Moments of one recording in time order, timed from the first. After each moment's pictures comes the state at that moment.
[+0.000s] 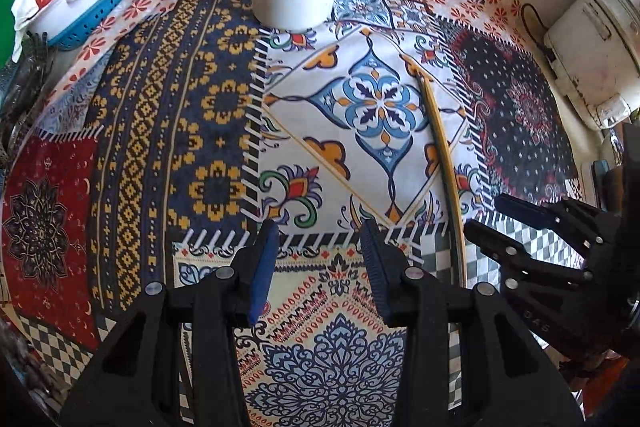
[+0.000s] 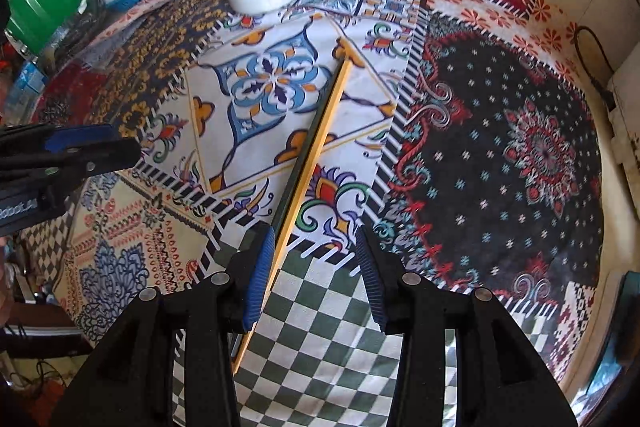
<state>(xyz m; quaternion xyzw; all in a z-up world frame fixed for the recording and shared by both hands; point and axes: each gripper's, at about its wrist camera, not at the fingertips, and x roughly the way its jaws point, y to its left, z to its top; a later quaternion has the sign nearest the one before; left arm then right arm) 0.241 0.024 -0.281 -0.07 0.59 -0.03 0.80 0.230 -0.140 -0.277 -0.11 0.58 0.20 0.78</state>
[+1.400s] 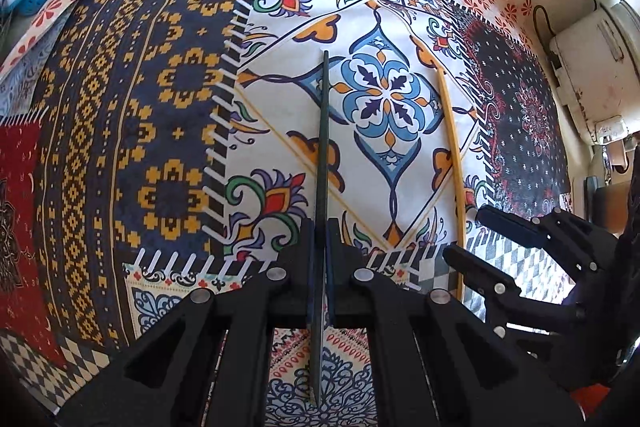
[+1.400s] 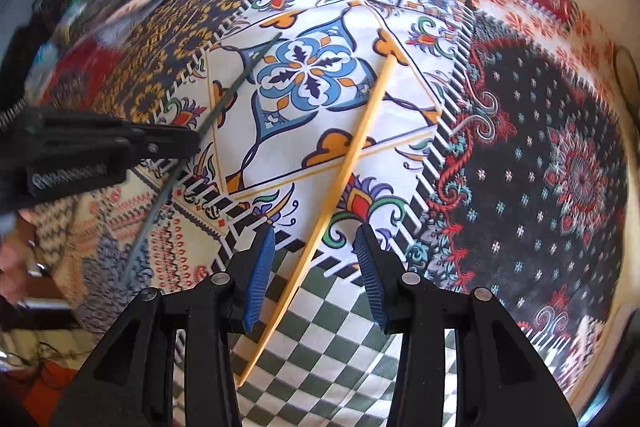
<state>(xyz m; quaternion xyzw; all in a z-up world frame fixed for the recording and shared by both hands) 0.256 0.043 -0.319 -0.13 0.63 -0.06 0.77 0.227 -0.130 -0.289 -0.15 0.58 0.26 0.76</state>
